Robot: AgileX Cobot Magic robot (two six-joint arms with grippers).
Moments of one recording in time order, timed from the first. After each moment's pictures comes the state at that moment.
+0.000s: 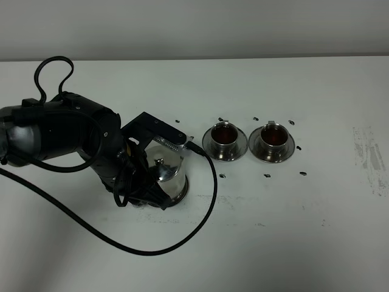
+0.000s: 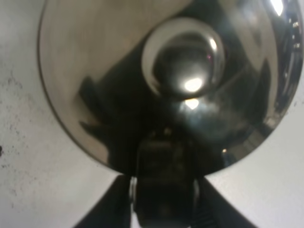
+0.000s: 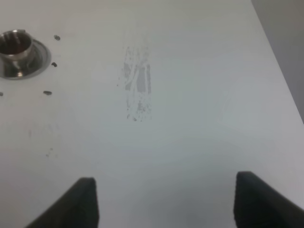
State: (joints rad) left arm -0.56 1.82 -1.06 -0.01 0.60 0.14; right arm 0.08 0.06 -0.52 -0.14 1.11 0.00
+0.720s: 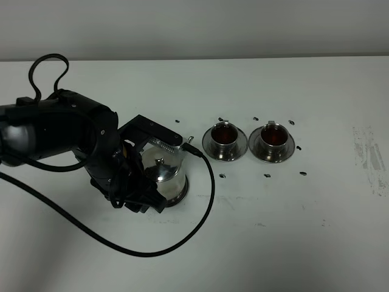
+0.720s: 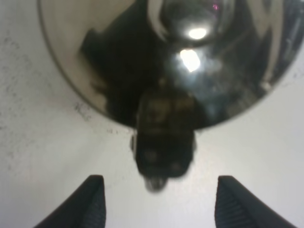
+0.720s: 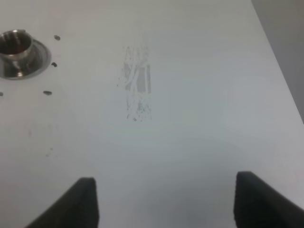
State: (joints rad) left arm -0.56 1.79 -1.06 -0.01 0.69 0.10; right arm 0.08 0.06 -0.52 -0.14 1.11 0.00
